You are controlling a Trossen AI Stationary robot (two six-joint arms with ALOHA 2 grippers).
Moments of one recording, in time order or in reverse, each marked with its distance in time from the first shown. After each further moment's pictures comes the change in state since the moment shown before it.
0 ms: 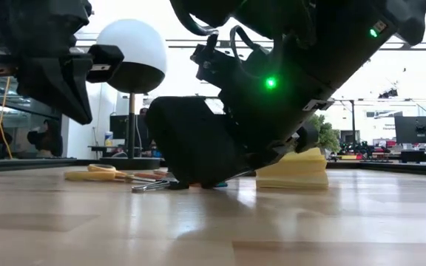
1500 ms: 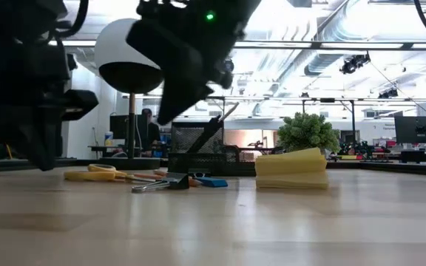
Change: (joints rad) left arm -0.003 0.000 -0.158 0.003 0.043 -0.199; right arm -0.231 -0.133 0.175 -0.036 -0.436 -0.707
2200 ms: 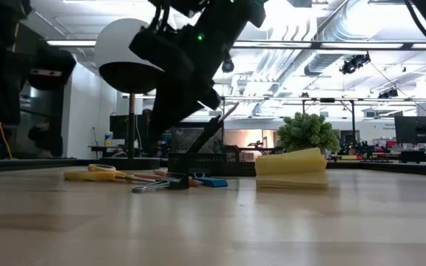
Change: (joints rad) left arm -0.217 -0.199 0.001 -0.013 -0.065 -0.071; right arm -0.134 0.000 -0.010 0.040 -0.295 -0.021
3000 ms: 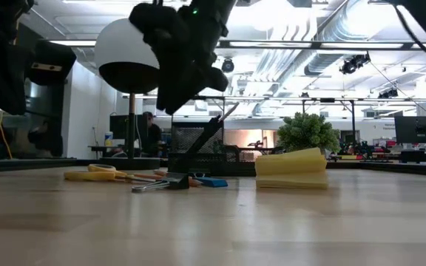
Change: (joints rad) left arm -0.009 -0.025 0.000 0.013 -0.030 -0.037; right arm -0.028 0.062 0.288 -0.372 -0.094 0.136
